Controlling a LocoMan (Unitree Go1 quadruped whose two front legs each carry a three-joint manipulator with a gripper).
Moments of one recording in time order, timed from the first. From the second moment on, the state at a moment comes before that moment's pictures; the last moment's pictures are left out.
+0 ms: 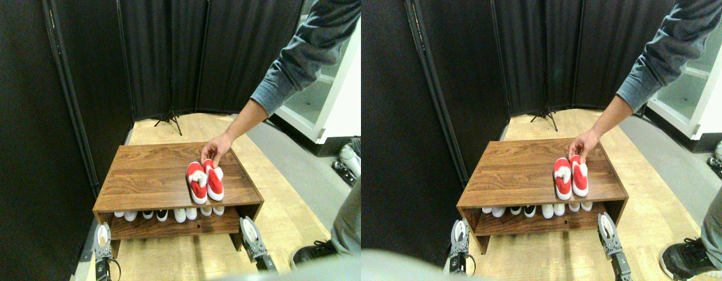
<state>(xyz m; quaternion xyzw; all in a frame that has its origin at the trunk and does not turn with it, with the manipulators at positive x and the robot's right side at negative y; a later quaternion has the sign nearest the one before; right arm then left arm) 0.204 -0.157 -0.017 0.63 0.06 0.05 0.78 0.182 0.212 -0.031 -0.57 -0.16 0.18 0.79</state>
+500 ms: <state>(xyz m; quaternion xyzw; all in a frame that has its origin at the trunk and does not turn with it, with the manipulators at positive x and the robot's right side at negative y) 0.204 -0.155 -0.019 0.63 0.06 0.05 0.78 0.186 0.214 -0.027 -0.57 -0.16 0.17 0.79</state>
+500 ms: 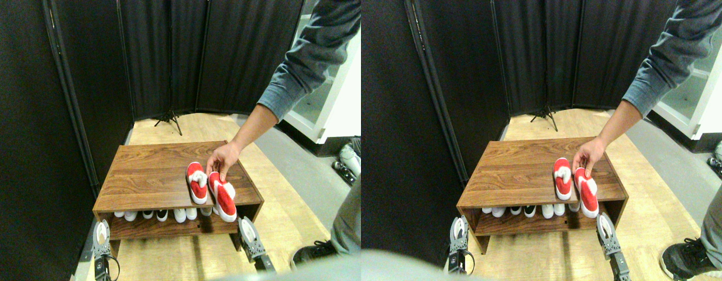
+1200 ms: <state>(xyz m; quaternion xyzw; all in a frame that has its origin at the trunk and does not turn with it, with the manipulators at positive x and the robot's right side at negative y) 0.227 -0.143 -0.041 0.65 0.14 0.01 0.74 0.190 0.214 -0.028 -0.57 -0.16 0.17 0.78</state>
